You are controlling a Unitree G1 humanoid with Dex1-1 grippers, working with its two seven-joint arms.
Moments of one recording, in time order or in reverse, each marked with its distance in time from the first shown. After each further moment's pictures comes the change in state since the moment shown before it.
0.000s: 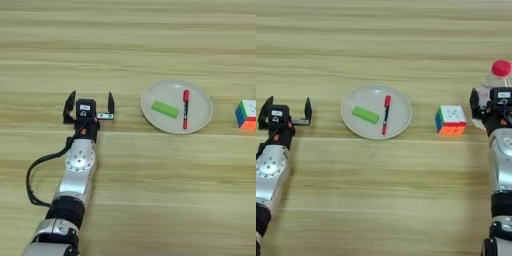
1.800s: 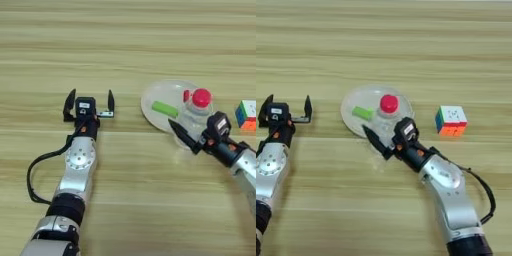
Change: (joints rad) left arm -0.017 0.003 -0.005 0.011 -0.014 -0.001 -0.001; right arm 0.309 0.168 0.401 -0.570 0.132 0.022 0.431
